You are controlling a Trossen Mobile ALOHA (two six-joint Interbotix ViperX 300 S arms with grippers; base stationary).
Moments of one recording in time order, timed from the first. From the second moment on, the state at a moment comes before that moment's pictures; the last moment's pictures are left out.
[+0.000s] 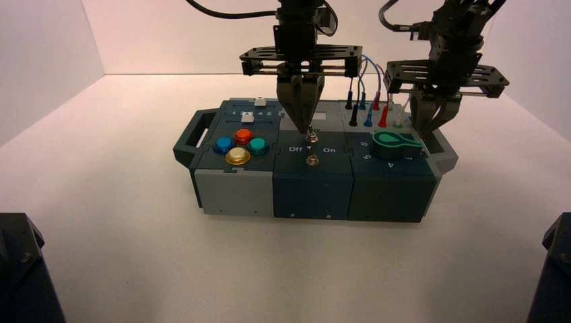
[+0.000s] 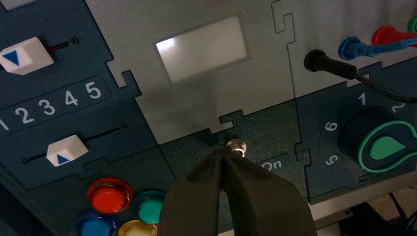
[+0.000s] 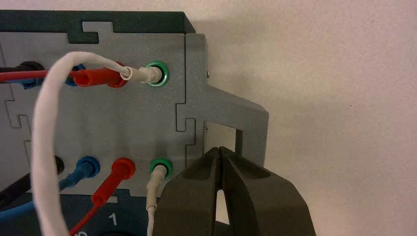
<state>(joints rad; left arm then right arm) -0.87 0.33 0.30 -0.14 0.91 -0.40 0.30 0.06 0.86 -0.08 0.51 0.43</state>
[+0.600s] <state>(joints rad) -0.91 0.30 0.32 -0.09 0.92 -0.44 0.30 0.06 0.86 -0.08 0.51 0.43</state>
